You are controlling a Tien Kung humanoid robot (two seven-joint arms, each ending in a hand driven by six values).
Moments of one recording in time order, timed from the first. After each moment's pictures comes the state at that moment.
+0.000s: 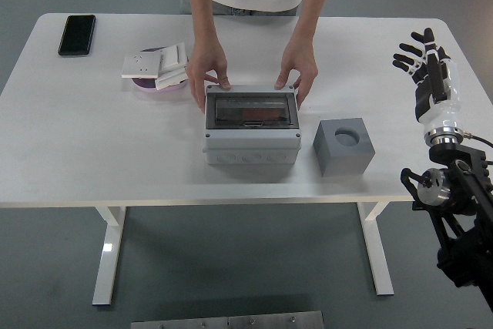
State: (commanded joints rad) left arm -0.07 0.47 -0.62 -0.43 0.29 0.14 0.21; right arm 0.26 -0.17 1.42 1.25 -0.87 -0.23 0.25
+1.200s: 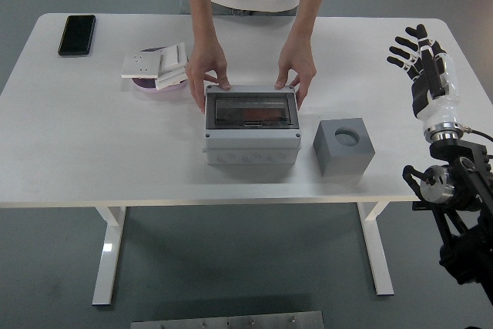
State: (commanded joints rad) left arm -0.08 0.47 -0.62 -0.43 0.28 0.14 0.21; right arm 0.28 -0.17 1.42 1.27 -0.87 -0.21 0.22
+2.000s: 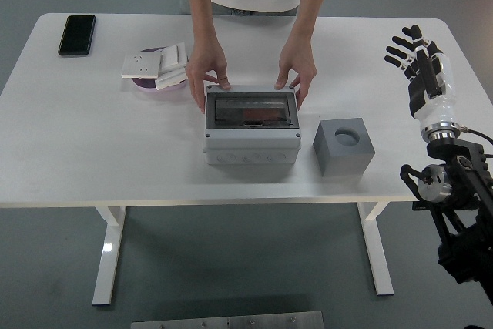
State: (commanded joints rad) left arm -0.07 0.48 -0.60 -0.43 0.25 0.14 0.19; right arm 0.28 -0.18 1.41 1.27 -0.85 -0.22 0.22
